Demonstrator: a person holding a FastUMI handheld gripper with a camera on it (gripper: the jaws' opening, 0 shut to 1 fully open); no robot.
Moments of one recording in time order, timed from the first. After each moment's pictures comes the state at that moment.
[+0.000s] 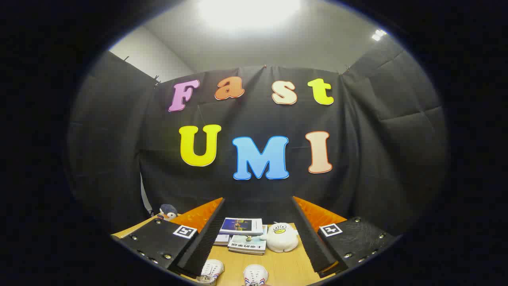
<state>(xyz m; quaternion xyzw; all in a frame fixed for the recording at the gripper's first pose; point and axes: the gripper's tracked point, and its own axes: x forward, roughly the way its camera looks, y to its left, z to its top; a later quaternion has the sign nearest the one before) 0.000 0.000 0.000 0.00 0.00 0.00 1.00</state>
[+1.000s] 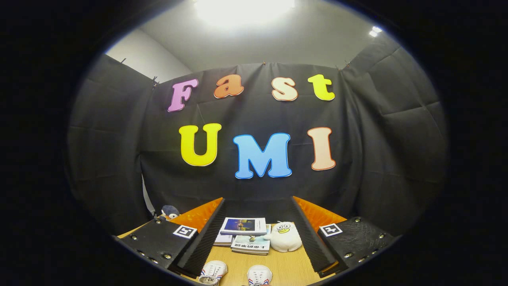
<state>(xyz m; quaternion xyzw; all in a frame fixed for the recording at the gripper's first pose) 0.013 0.003 -0.005 0.01 0.01 0.01 1.00</state>
